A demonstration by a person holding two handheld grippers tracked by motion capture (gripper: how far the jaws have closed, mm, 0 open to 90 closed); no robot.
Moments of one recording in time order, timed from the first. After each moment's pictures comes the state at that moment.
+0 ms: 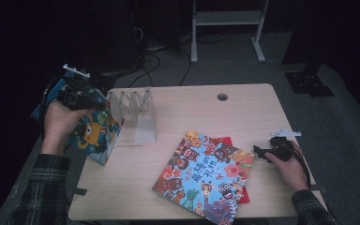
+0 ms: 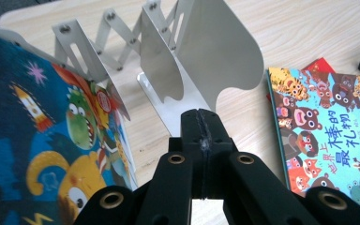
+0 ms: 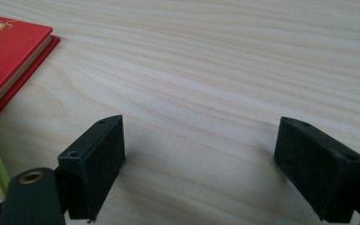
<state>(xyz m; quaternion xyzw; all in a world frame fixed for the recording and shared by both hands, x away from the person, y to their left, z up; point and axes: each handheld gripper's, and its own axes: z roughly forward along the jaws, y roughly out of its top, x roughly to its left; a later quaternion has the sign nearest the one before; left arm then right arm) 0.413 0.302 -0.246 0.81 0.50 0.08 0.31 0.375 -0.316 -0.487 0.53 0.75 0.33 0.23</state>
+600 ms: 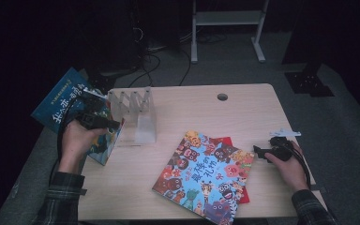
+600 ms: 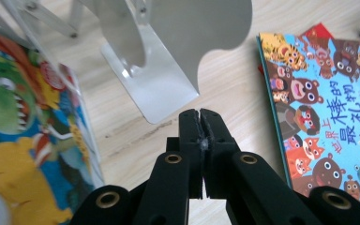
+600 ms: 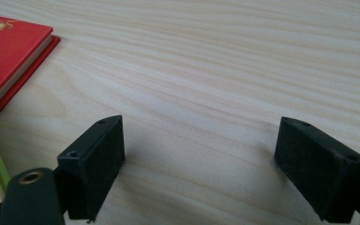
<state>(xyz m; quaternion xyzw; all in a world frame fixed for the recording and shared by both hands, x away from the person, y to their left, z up) 0.393 0.269 -0.301 0.83 0.48 0.06 0.30 0.375 -0.316 -0.487 0.53 0.75 0.33 0.23</state>
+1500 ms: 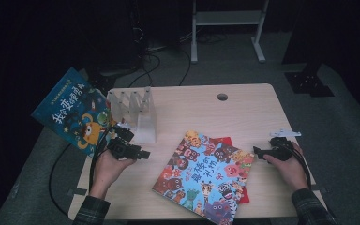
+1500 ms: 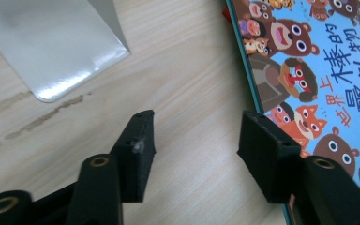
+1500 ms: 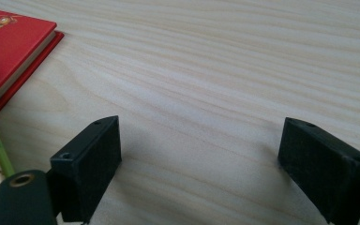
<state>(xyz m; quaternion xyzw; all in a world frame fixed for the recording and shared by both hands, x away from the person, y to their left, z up) 0.361 0.210 -0.395 0.84 0.44 0.02 0.31 0.374 -0.317 -0.487 0.53 0.75 0.33 0.22</state>
